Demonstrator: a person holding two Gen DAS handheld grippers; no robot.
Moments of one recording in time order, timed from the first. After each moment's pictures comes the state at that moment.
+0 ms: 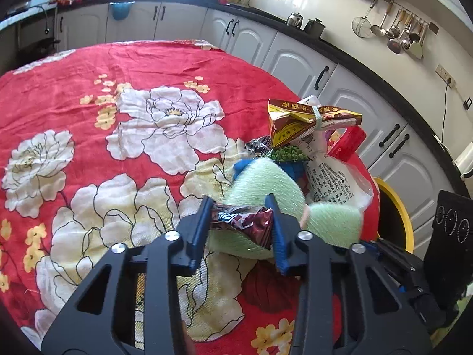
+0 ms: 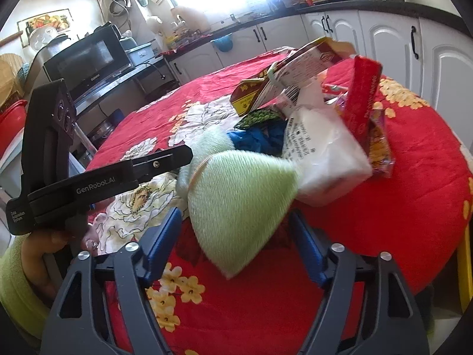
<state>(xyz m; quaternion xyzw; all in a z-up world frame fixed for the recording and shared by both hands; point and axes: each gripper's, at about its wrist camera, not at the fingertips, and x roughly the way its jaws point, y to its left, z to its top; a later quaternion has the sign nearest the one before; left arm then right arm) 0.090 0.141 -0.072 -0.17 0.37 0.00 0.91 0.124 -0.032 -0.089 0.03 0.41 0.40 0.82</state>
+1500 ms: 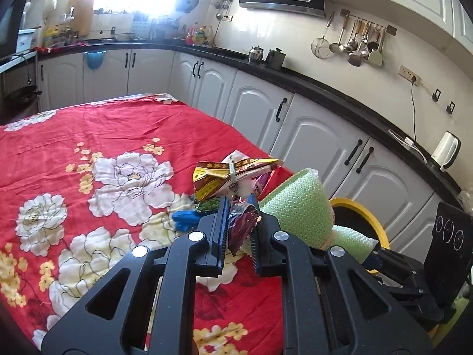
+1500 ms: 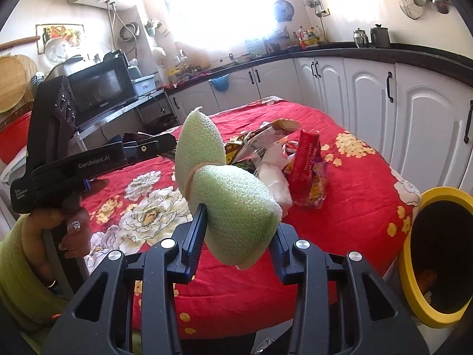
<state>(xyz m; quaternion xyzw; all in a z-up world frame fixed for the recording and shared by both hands) 0.072 0.087 0.007 -0.13 0.28 -0.04 0.95 0.087 -0.114 -0.027 0.03 0.31 0.37 0.88</state>
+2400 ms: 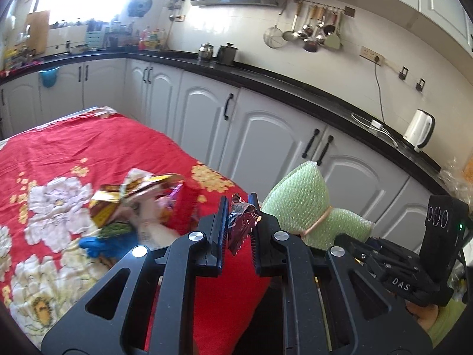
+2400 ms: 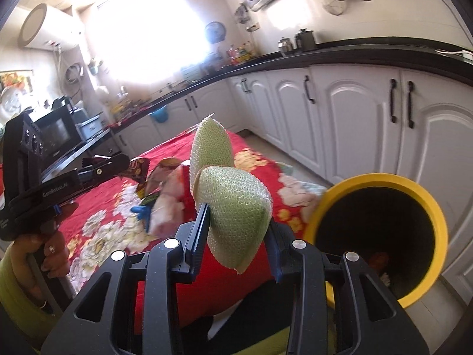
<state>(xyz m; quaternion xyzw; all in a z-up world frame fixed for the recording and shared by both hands) 0.116 -0.018 0.018 -0.09 0.28 -0.13 0.95 0.107 -0.246 -0.024 0.10 0.29 0.23 0.92</state>
